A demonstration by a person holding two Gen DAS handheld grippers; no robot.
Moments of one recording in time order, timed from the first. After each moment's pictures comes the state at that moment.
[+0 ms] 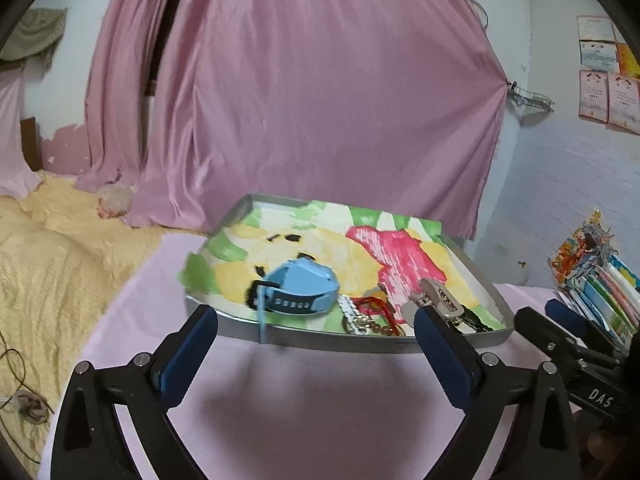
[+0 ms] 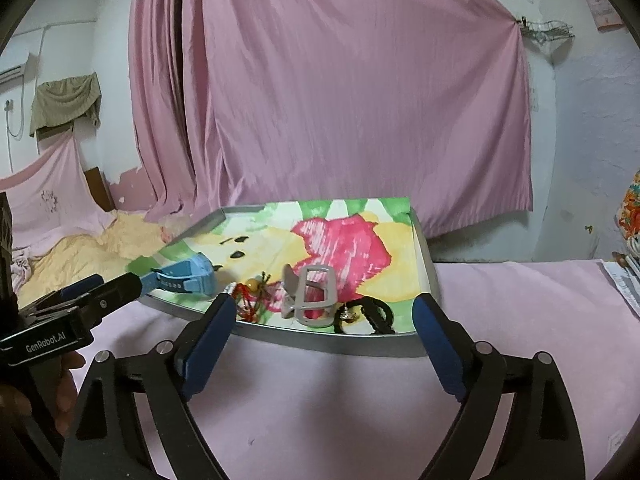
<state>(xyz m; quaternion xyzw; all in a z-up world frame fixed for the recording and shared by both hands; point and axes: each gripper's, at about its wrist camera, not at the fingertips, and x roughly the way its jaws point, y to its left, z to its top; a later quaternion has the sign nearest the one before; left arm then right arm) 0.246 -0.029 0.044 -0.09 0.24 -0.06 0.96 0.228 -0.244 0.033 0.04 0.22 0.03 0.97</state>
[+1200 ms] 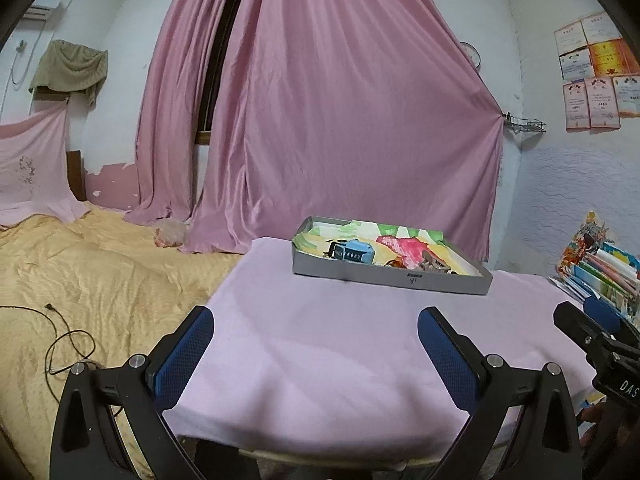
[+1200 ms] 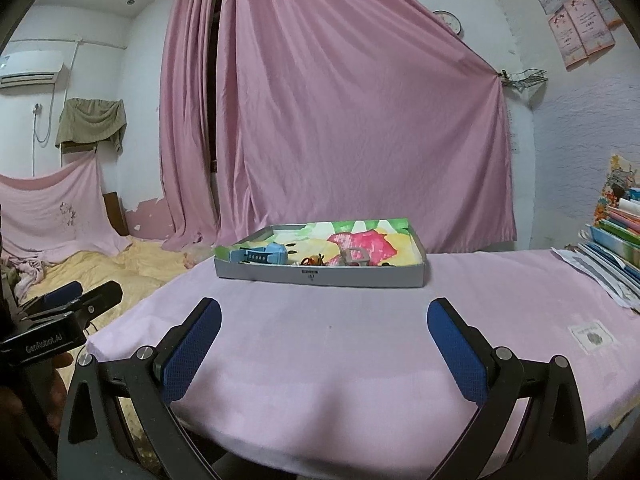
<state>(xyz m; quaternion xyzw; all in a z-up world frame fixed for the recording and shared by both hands) 0.051 0.015 0.034 -0.07 0.15 0.00 0.99 0.033 -0.211 0.023 0.04 0.12 0.03 0.99</state>
